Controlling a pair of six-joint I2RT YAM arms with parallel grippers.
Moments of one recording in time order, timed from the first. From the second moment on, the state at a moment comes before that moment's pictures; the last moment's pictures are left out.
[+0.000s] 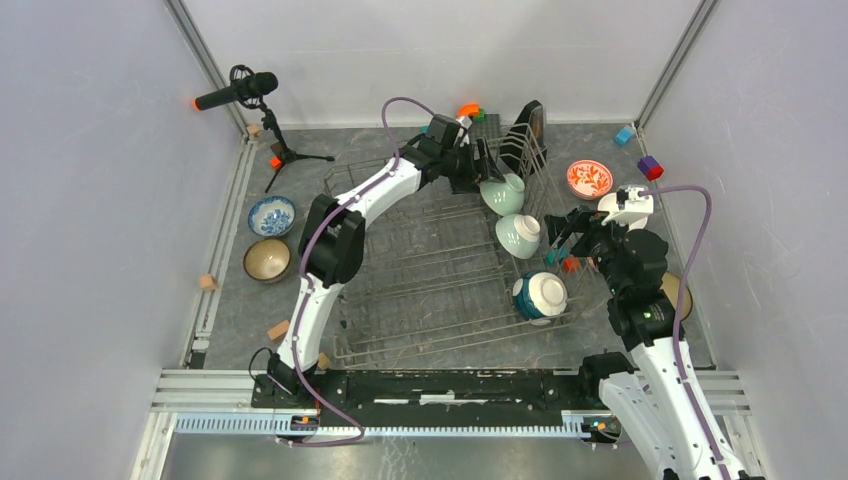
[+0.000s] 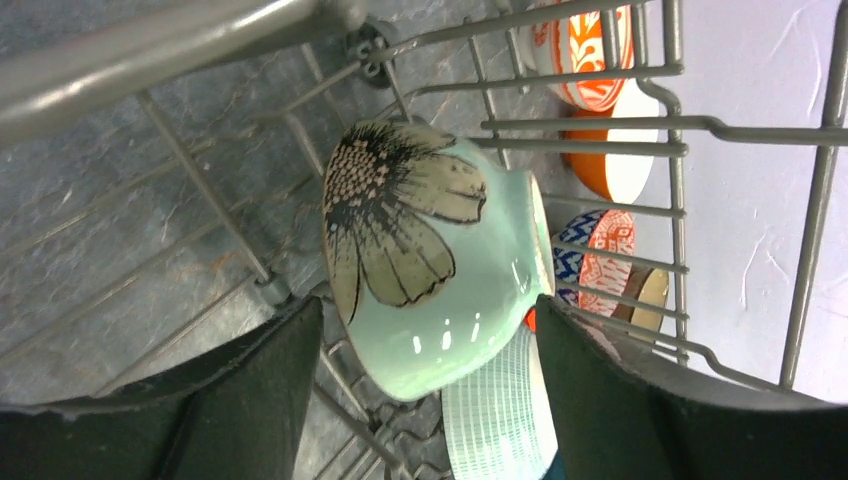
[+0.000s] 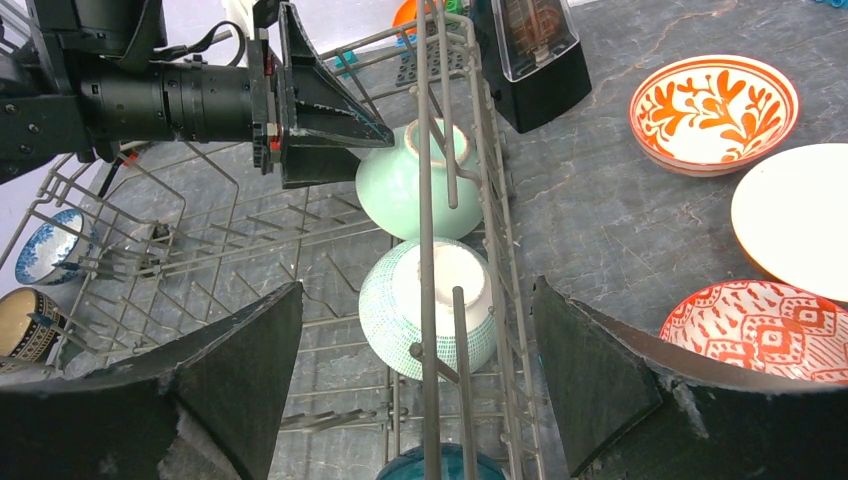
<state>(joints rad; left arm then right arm) -0.60 2.33 2.04 -0.40 0.40 -0.76 0.16 0.61 0.61 -0.15 -0.07 0.35</state>
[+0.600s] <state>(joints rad) -0.59 2.33 1.88 -0.13 0.62 -0.84 0.16 0.64 0.61 -0.12 -0.09 0.36</state>
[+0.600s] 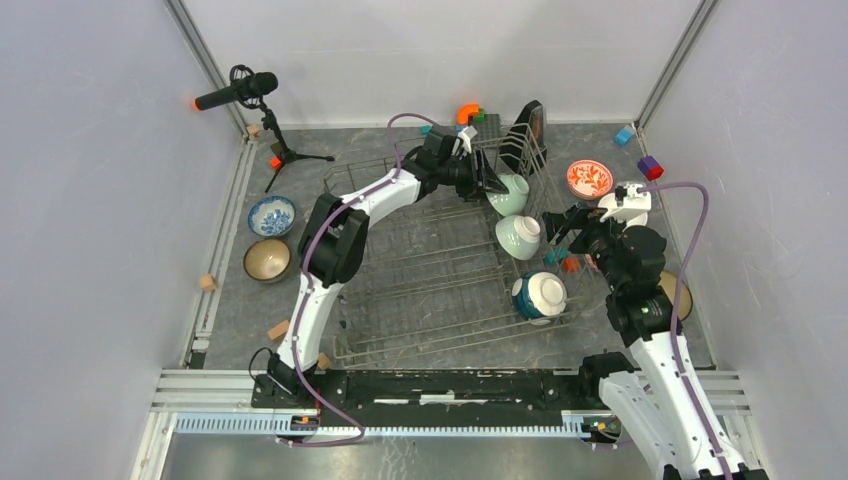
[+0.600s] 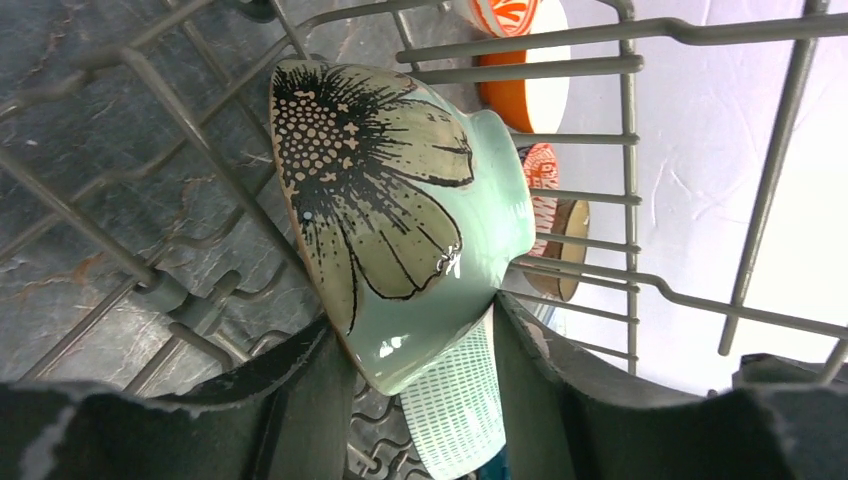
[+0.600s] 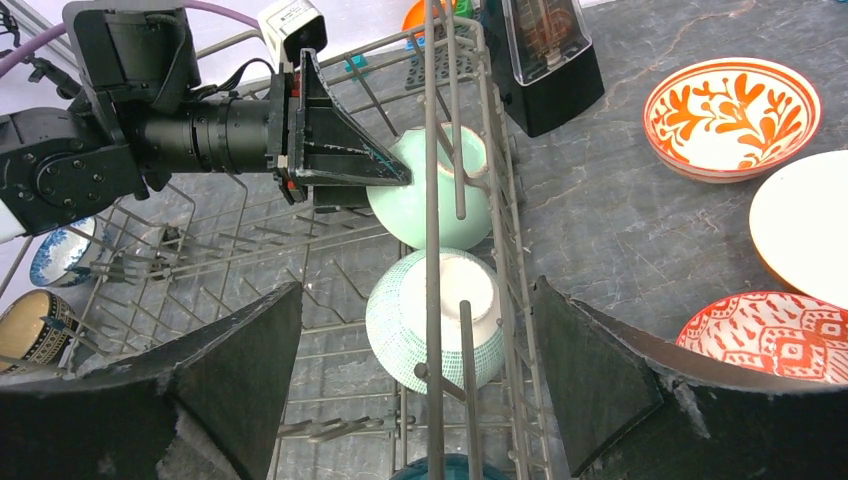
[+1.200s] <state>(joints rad) -0.59 2.31 1.75 0.19 0.70 -1.03 0.16 0.65 0.59 -0.07 -0.09 0.36</state>
